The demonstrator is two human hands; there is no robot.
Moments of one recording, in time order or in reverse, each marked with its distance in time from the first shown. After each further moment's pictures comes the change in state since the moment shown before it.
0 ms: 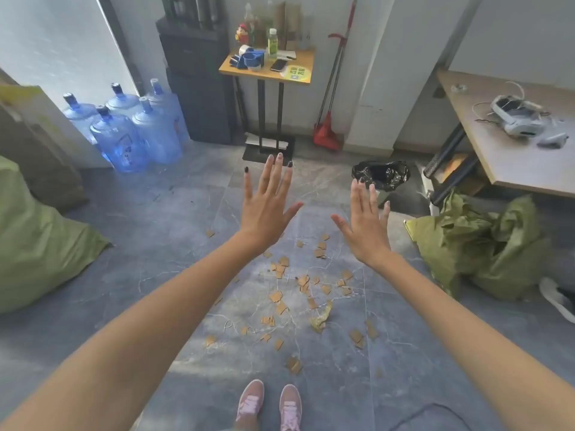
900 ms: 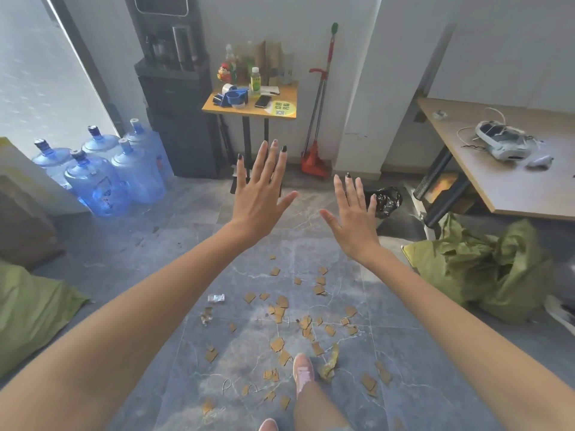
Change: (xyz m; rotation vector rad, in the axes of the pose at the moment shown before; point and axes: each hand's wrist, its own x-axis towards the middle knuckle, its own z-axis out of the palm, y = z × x) left_hand 0.159 -0.066 -0.002 0.022 0.148 0.092; right_hand 0.155 -0.035 -0.008 -0.045 0.152 -0.016
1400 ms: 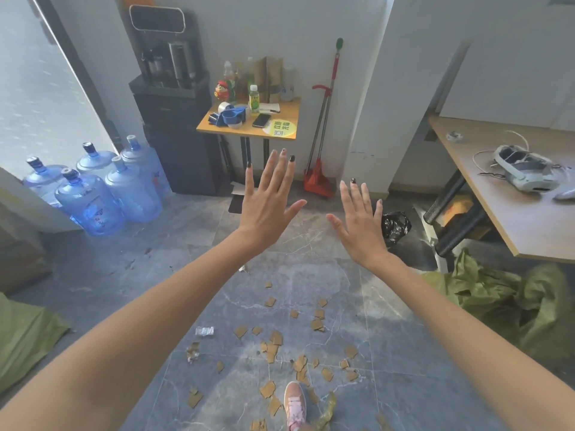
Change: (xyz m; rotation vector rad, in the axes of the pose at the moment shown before) left_hand 0.146 0.024 0.065 0.003 -0.034 -0.008; right_hand 0.150 0.081 0.014 0.020 -0.004 -0.041
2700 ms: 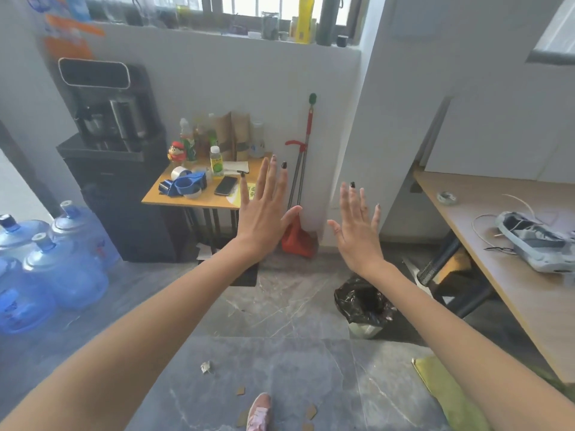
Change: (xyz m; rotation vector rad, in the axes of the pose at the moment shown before) left_hand 0.368 -0.034 0.142 -0.069 0.080 0.000; right_hand 0.357 0.112 0.024 -0.053 0.115 0.050
